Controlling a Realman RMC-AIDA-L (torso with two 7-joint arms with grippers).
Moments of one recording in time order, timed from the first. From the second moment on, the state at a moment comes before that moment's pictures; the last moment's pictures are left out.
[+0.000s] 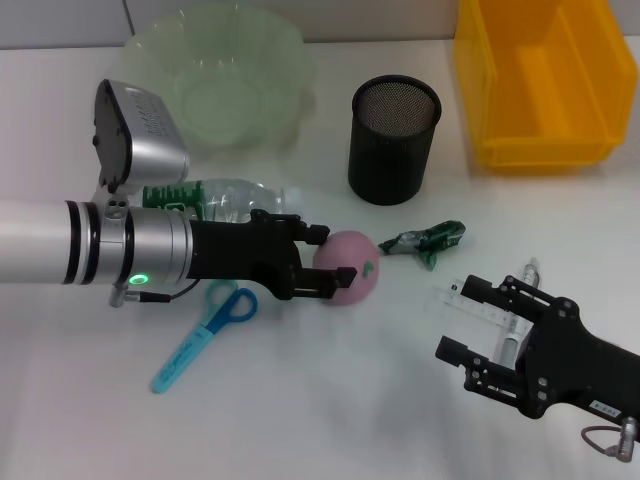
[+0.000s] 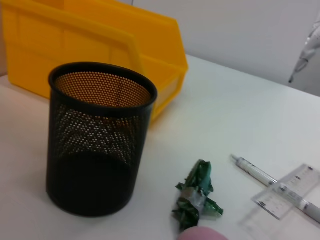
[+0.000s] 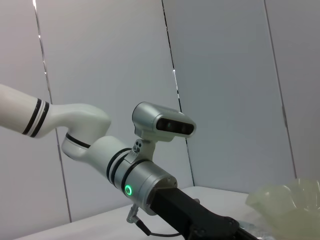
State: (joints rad) left arm -0.61 -2.08 1.27 0.53 1.76 1.18 -1.42; right arm 0.26 2.08 -0.75 -0.21 -1.69 -1.71 0.66
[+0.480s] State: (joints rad) left arm -0.62 -2.08 1.32 0.49 1.69 1.12 -1.42; right arm 0.27 2.08 -0.75 -0.19 -1.69 -1.71 0.67
